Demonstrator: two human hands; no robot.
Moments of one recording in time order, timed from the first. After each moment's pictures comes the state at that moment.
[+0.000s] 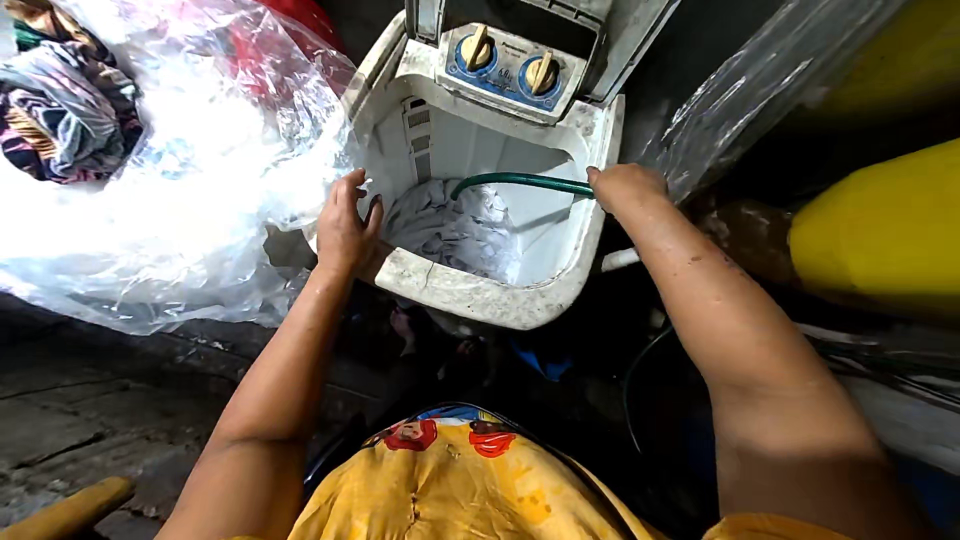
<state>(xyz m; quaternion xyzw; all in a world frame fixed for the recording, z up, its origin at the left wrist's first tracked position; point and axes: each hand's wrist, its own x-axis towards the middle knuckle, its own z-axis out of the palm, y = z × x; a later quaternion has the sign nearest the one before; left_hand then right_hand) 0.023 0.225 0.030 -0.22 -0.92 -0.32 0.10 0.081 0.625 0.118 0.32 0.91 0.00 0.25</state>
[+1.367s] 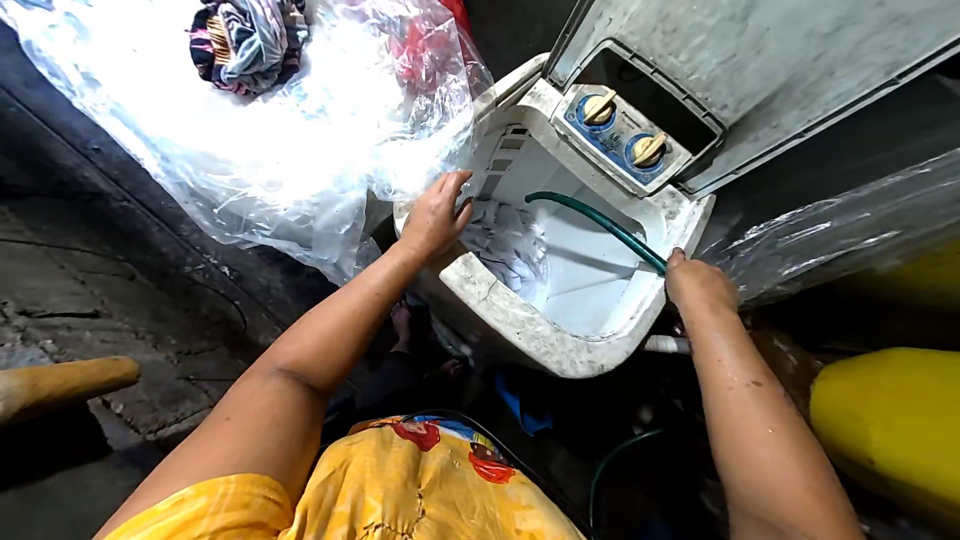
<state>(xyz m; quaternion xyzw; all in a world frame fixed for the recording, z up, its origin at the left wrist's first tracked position) 0.020 0.221 0.032 -0.19 -0.90 -0.37 0.10 0.087 0.609 0.107 0.30 0.92 0.10 0.24</state>
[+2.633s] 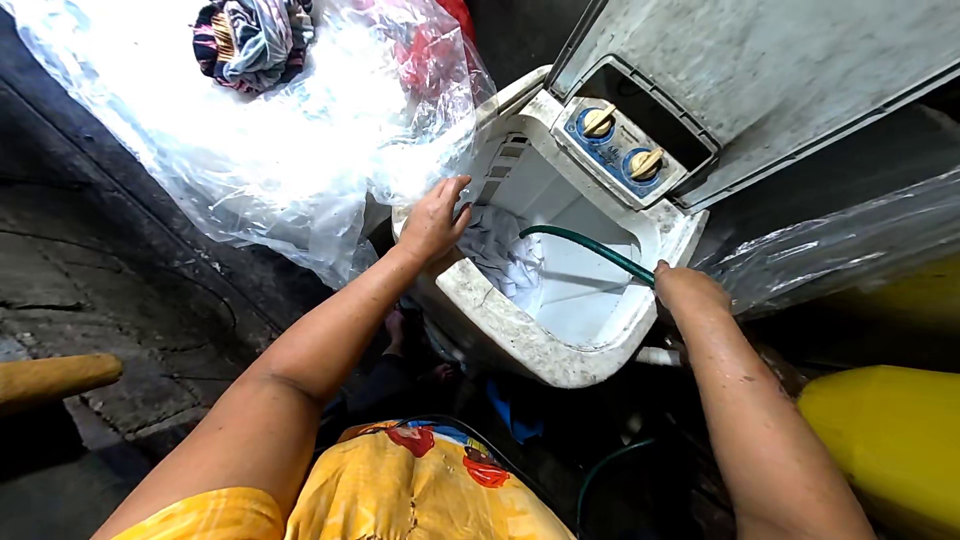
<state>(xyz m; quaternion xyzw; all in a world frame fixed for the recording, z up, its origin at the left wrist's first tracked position) 0.019 0.222 0.033 -0.18 -0.90 -0.37 0.10 0.070 0.605 0.114 0.28 0.90 0.13 0.30</state>
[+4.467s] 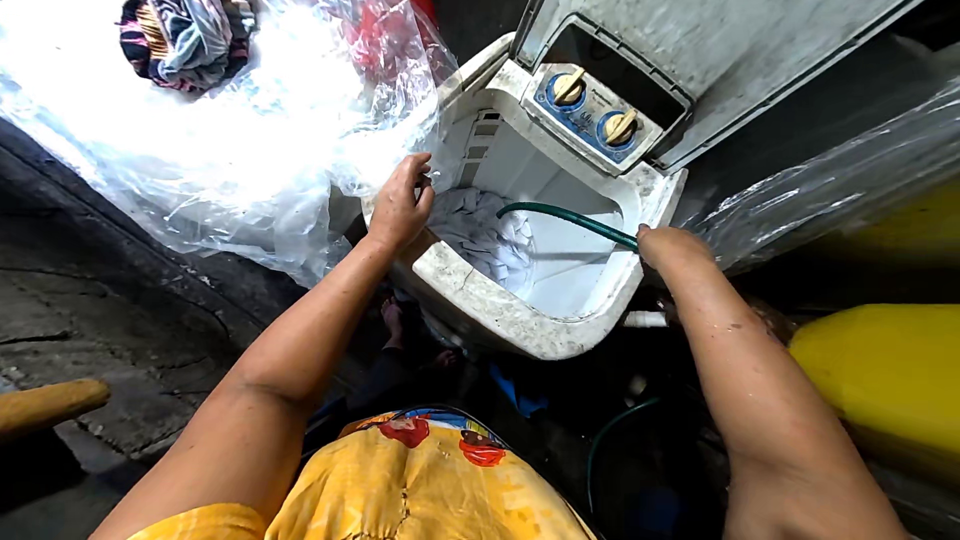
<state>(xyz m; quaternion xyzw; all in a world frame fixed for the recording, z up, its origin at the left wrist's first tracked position) 0.016 0.220 0.031 -0.15 -0.88 -0.43 0.09 0.063 0.629 0.102 0.20 0.91 0.13 0.33</state>
